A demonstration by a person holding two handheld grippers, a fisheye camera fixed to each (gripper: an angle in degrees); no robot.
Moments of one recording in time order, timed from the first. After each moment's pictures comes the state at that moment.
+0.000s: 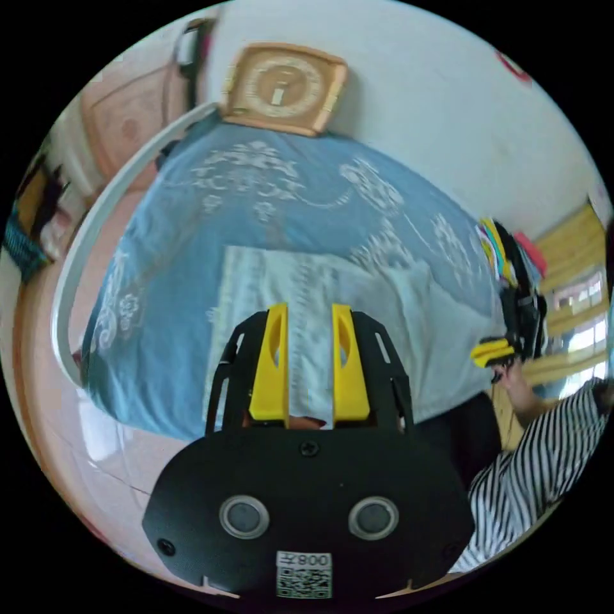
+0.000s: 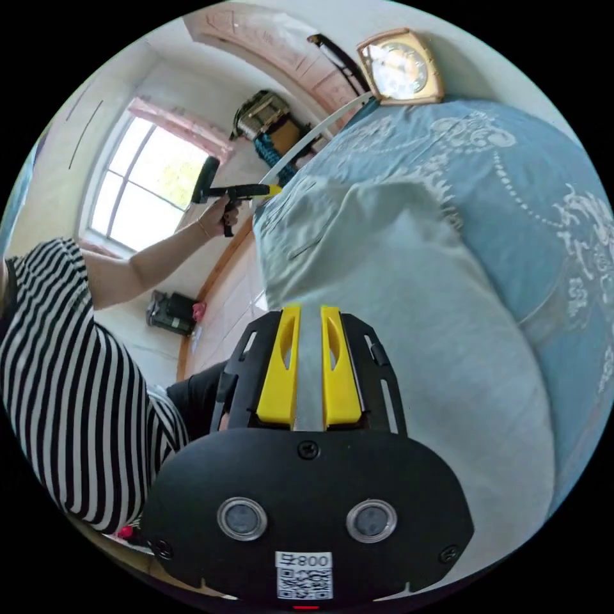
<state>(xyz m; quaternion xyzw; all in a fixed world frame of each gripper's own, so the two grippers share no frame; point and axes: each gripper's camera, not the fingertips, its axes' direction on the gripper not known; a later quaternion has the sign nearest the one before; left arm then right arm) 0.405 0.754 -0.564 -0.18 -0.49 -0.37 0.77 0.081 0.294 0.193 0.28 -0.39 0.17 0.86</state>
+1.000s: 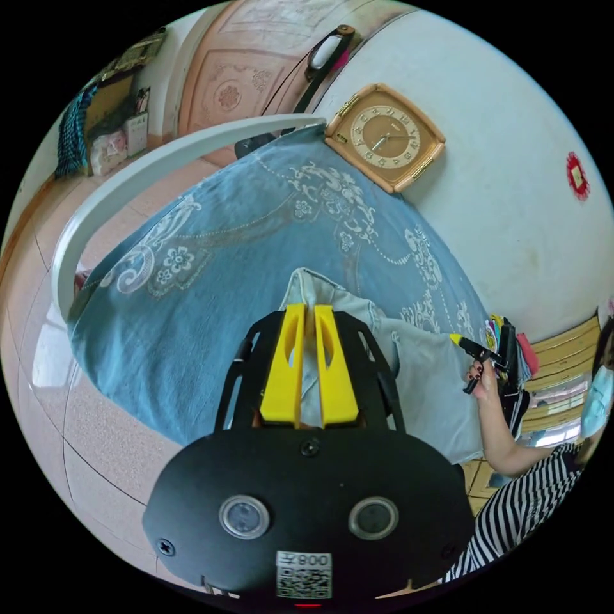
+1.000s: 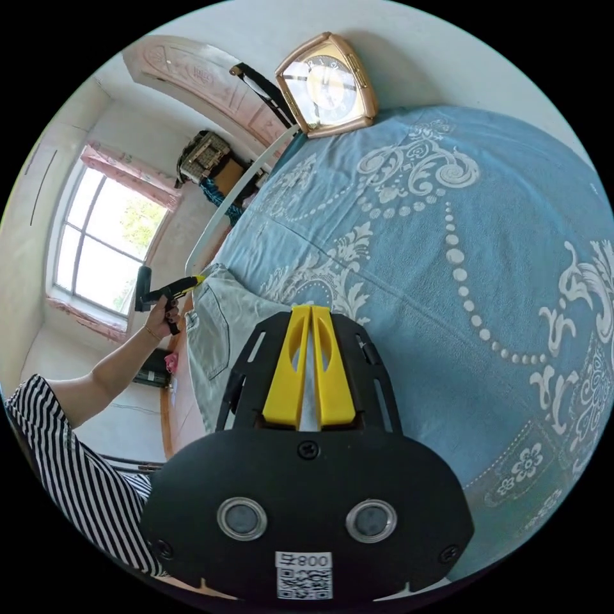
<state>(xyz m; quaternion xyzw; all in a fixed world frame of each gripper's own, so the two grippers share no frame) 0.438 0.830 -0.632 -0.03 -0.52 -0.46 0.72 0.203 0.303 0.197 0.27 -0.36 0.26 0.85</state>
